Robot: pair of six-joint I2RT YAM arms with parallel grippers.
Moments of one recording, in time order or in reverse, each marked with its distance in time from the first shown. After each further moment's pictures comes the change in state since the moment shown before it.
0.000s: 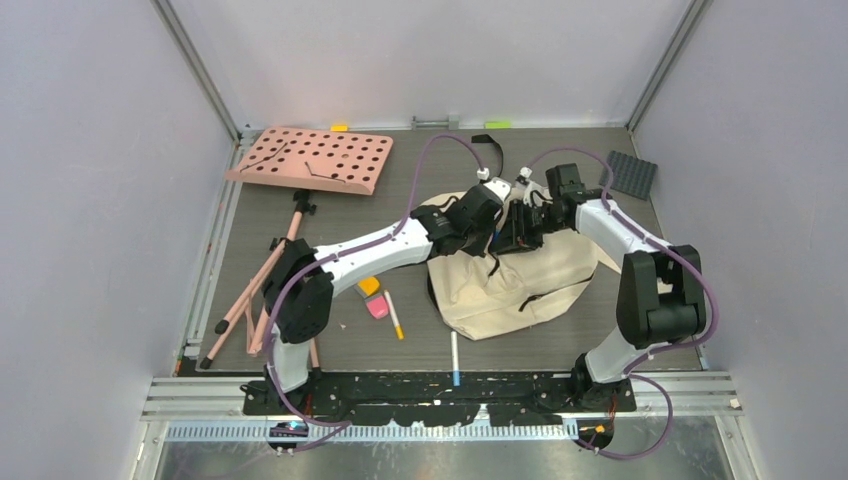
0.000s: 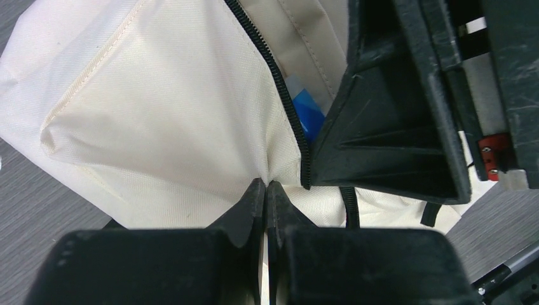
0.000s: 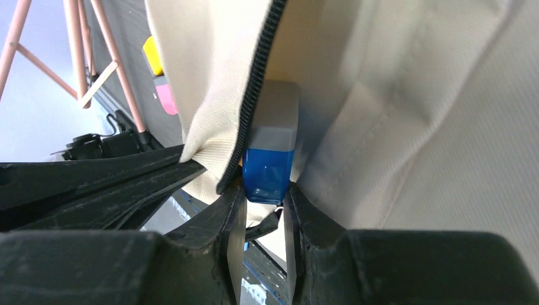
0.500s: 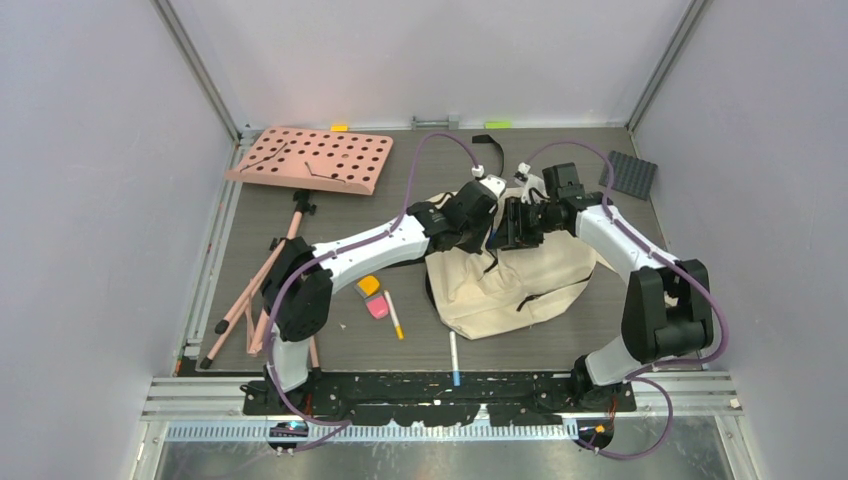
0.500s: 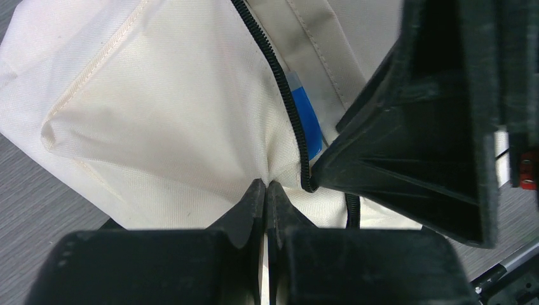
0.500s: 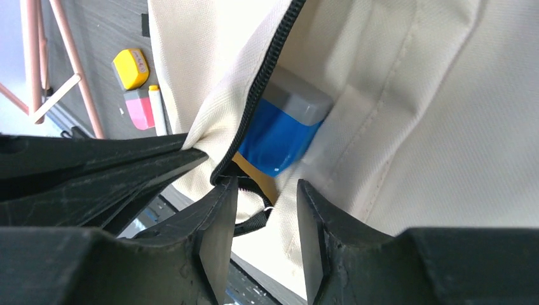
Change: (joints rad) left arm 0.030 0.000 -0.010 0.003 0.033 -0.009; right arm 0.040 -0.049 -0.012 0.058 0.108 -0.010
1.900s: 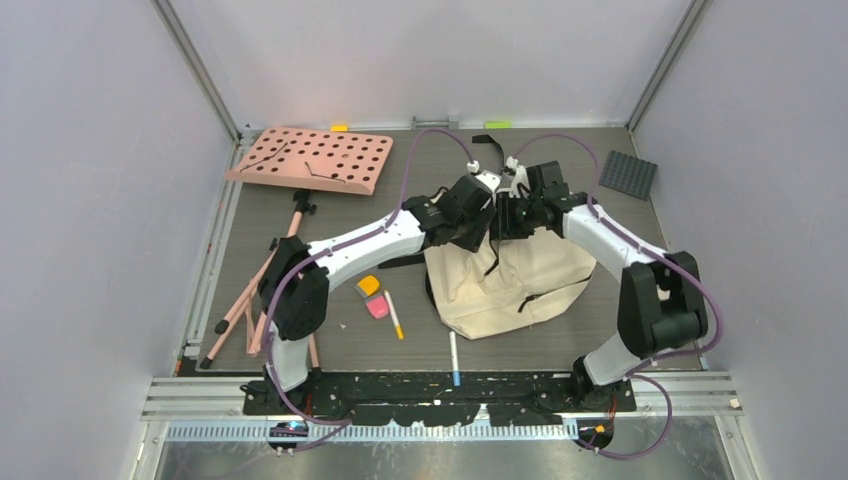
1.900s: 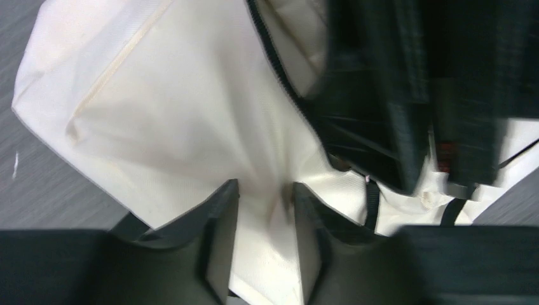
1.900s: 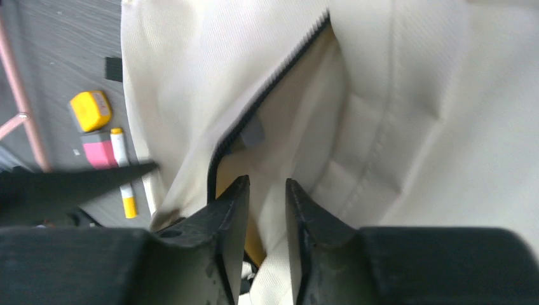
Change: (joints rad) left arm 0.026 -0.002 0.016 -0.027 0.026 0.018; right arm 0.087 0.061 0.025 0.147 0.159 0.023
